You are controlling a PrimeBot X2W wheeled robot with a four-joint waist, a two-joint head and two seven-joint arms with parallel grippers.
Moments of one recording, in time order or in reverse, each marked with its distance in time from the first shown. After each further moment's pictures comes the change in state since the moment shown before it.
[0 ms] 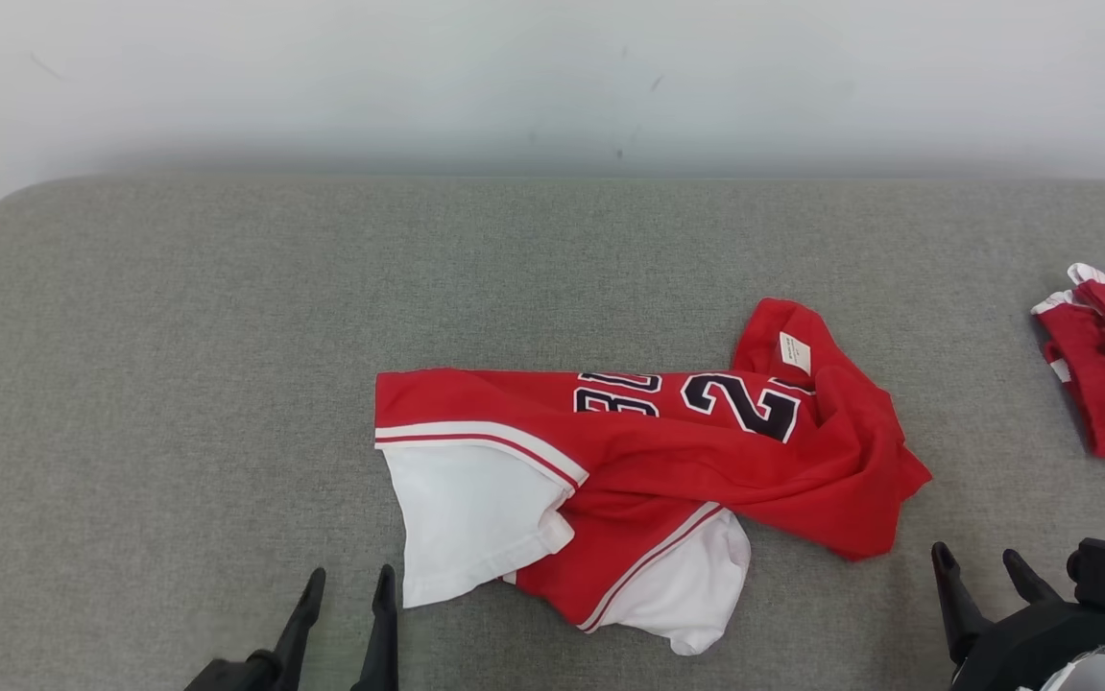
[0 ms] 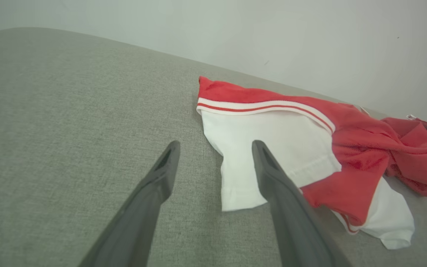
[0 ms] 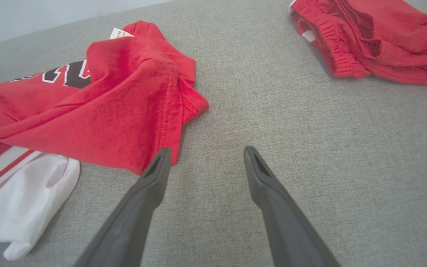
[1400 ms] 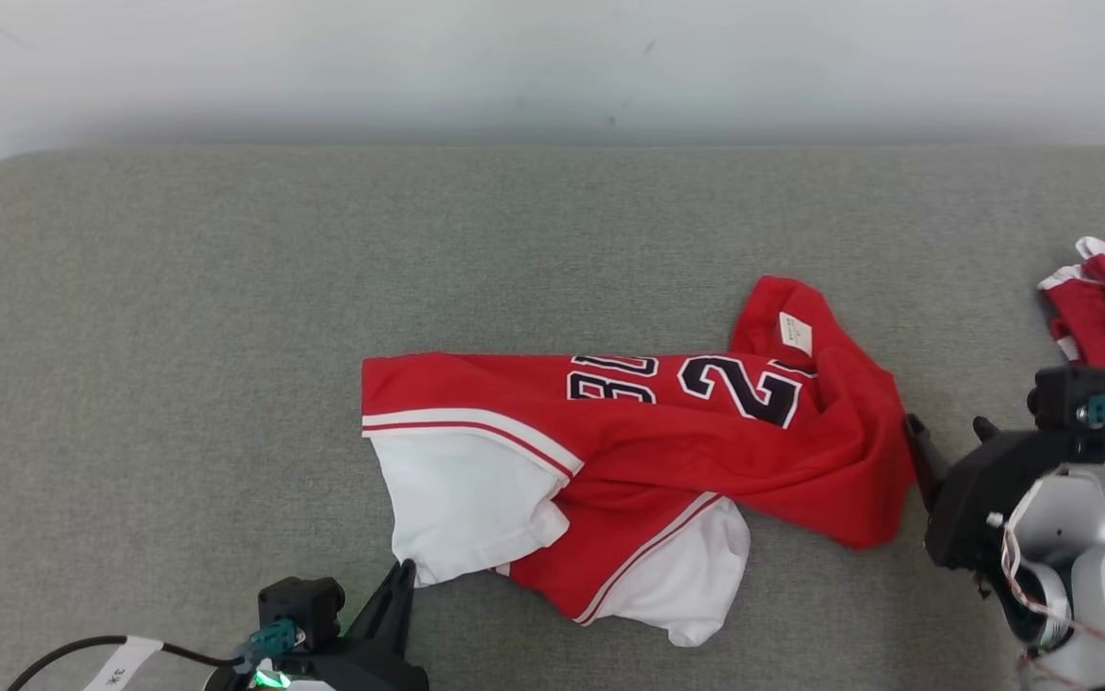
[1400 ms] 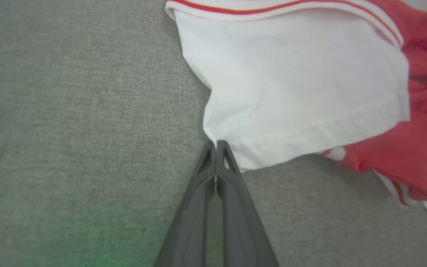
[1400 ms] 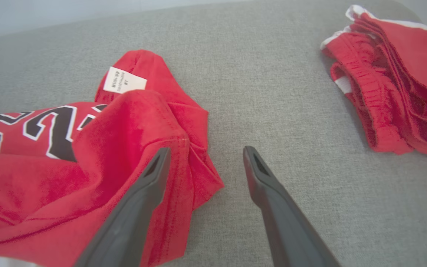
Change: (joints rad) left arm -0.205 0.016 -0.104 0.282 -0.062 0.036 0.237; right arm -0.332 -0.054 0.047 0.204 -0.033 0.000 0.140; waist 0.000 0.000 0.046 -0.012
